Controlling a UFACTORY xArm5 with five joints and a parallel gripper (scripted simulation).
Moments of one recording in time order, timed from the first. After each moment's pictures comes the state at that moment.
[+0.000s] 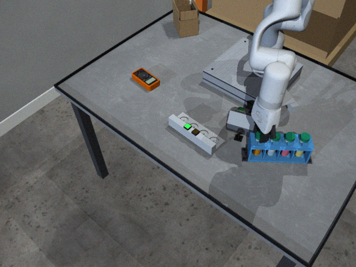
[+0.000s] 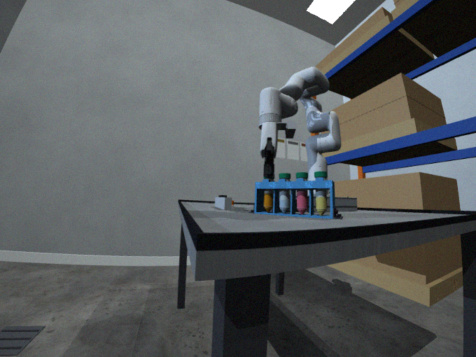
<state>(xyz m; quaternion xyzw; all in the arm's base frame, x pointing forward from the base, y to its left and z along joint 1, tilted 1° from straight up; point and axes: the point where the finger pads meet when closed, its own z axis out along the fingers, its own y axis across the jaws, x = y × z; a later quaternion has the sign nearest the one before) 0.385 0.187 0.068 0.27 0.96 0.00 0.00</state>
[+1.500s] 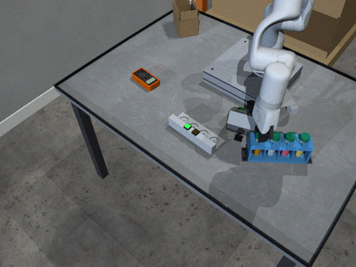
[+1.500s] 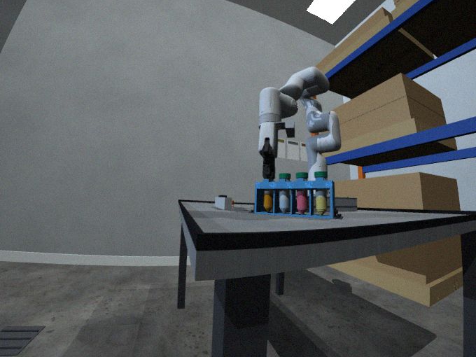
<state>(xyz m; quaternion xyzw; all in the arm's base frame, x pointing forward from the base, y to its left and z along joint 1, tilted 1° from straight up) 0.385 0.187 0.068 0.33 0.94 0.00 0.00</state>
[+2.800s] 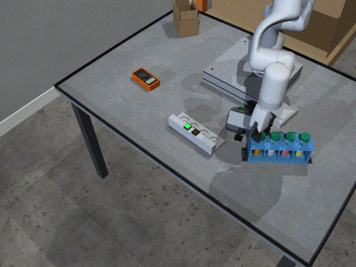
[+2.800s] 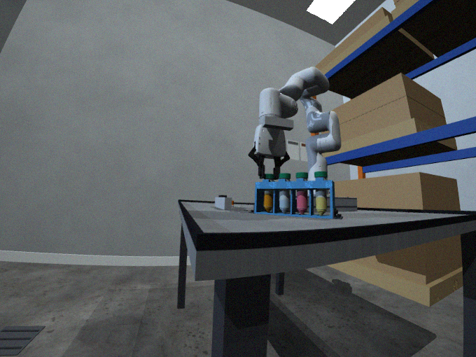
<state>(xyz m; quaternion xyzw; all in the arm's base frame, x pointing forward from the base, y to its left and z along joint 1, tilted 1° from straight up) 0.385 0.186 0.066 0.76 0.65 0.00 0.00</state>
